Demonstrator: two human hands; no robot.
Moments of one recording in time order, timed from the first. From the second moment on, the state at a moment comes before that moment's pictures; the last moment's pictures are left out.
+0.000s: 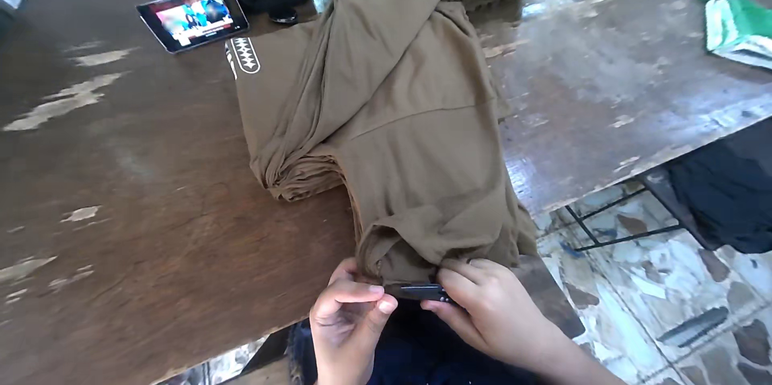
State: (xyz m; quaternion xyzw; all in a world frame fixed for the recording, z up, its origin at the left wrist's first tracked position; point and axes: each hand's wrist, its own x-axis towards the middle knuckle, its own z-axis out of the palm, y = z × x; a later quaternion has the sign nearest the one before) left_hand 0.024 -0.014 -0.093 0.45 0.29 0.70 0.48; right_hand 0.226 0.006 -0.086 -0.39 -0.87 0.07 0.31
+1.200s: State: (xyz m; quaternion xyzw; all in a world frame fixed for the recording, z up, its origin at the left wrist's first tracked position) left_hand 0.024 -0.024 -0.081 0.45 0.35 0.69 0.45; right_hand 0.190 0.010 -0.078 -0.41 -0.83 0.09 0.36
